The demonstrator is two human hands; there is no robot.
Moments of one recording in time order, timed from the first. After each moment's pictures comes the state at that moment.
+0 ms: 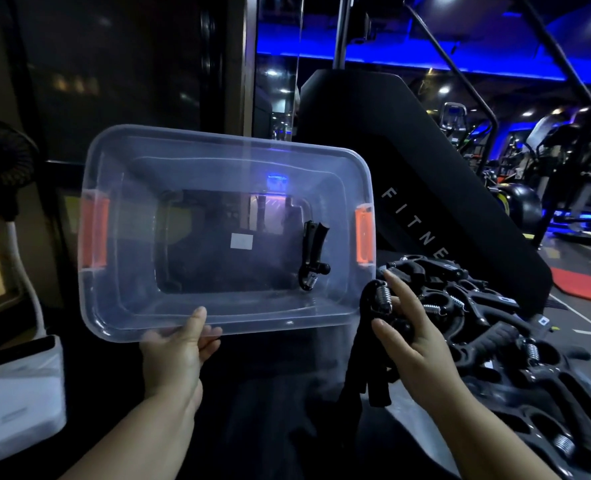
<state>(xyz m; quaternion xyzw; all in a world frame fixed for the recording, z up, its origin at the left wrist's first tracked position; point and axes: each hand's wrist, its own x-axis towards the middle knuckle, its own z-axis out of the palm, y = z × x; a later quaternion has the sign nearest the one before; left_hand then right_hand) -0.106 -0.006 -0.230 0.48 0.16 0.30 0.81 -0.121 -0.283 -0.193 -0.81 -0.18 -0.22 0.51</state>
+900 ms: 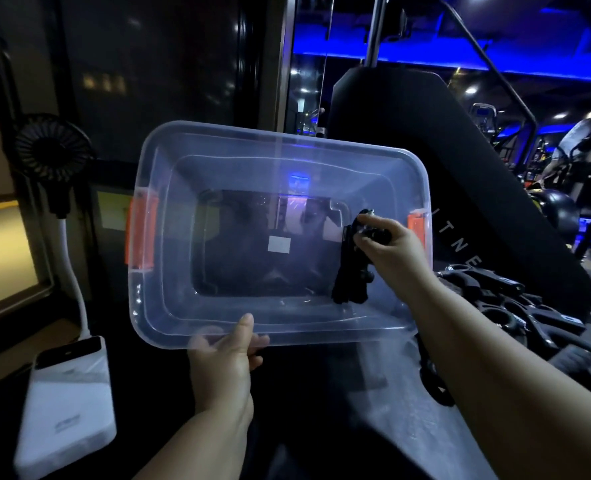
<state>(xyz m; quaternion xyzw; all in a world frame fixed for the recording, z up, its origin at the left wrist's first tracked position) -0.109 -0.002 -0.228 0.46 0.18 0.28 0.82 -0.009 -0.185 -0.116 -0.80 -0.11 -0.24 0.53</state>
